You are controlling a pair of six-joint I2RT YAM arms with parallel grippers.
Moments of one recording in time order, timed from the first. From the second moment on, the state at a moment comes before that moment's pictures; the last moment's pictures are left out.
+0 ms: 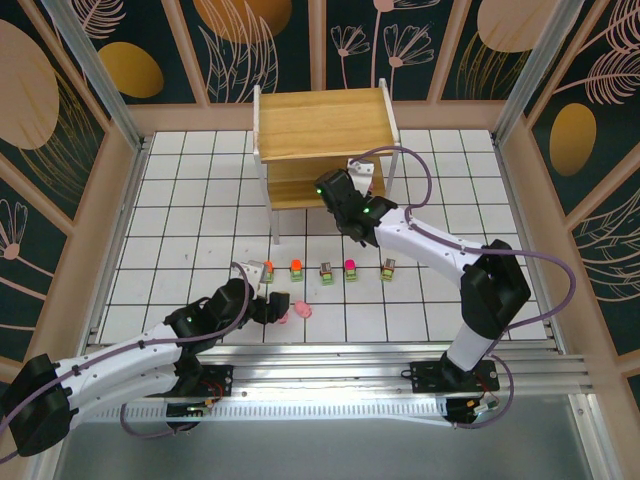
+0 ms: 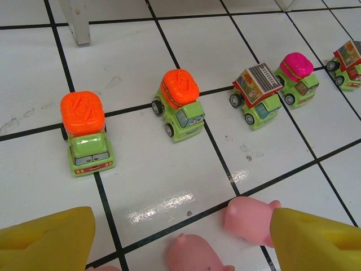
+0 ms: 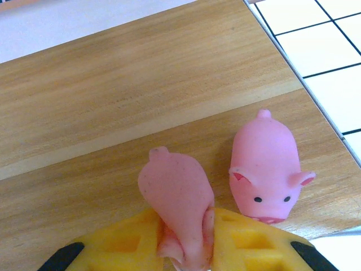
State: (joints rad) left arm -0.92 0.80 0.28 -0.14 -0.20 -0.55; right arm 0.80 1.68 1.33 -0.44 0.66 0.75
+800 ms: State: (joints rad) left arm -0.92 0.80 0.28 -0.14 -0.20 -0.55; right arm 0.78 1.69 1.33 -0.44 0.66 0.76
